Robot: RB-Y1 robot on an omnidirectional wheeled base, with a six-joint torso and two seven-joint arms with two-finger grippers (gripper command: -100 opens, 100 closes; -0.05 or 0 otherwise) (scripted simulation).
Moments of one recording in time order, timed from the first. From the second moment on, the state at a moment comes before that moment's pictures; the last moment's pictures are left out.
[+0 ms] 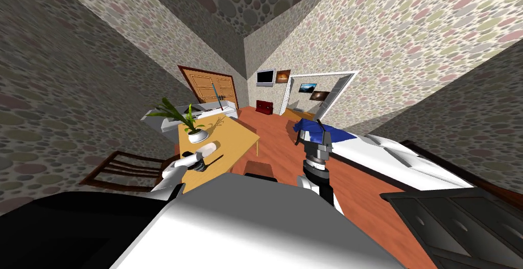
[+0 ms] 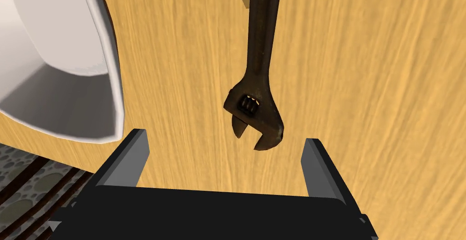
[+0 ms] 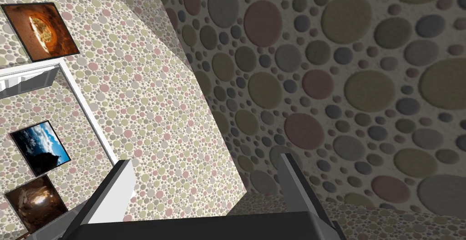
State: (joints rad) left arm 0.02 0.61 0.48 -0.85 0.48 0.89 0.24; right arm 0.53 -0.04 0.06 -2.27 -0.01 -0.64 -0.11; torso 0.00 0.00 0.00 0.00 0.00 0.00
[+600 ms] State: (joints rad) left arm -0.03 0.65 0.51 -0.67 0.55 1.00 0.24; right arm 0.53 -0.04 0.06 -2.27 -0.01 -0.64 -0.11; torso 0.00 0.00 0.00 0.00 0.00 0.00
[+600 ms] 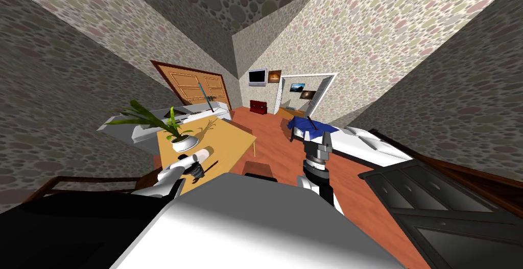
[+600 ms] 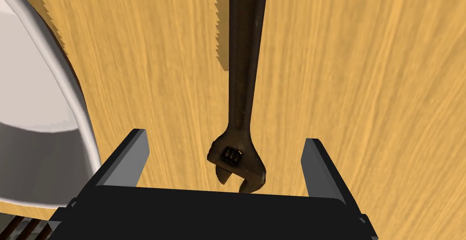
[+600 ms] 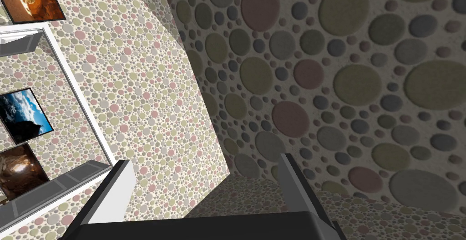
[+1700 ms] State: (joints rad) left arm -0.06 0.64 0.52 -0.52 0.59 1.05 0.23; right arm 0.53 -0.04 0.06 -2.27 -0.01 -0.64 -0.11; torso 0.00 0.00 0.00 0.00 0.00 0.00
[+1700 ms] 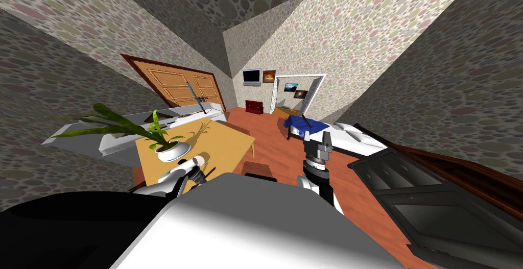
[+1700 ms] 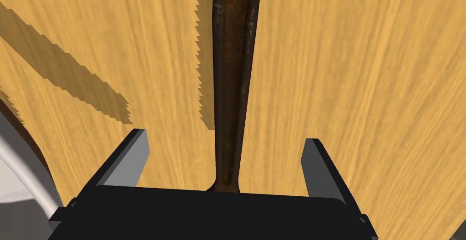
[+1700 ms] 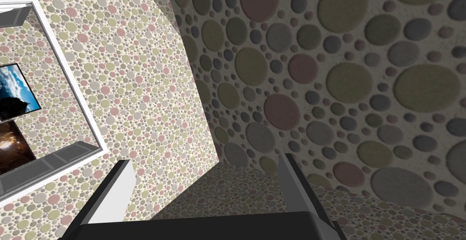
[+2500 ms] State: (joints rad) left arm -0.06 0.63 0.52 -0.51 0.59 1.03 0.23; right arm 0.53 -0.04 0.06 -2.27 -0.01 -0.64 -0.11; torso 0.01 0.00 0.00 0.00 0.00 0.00
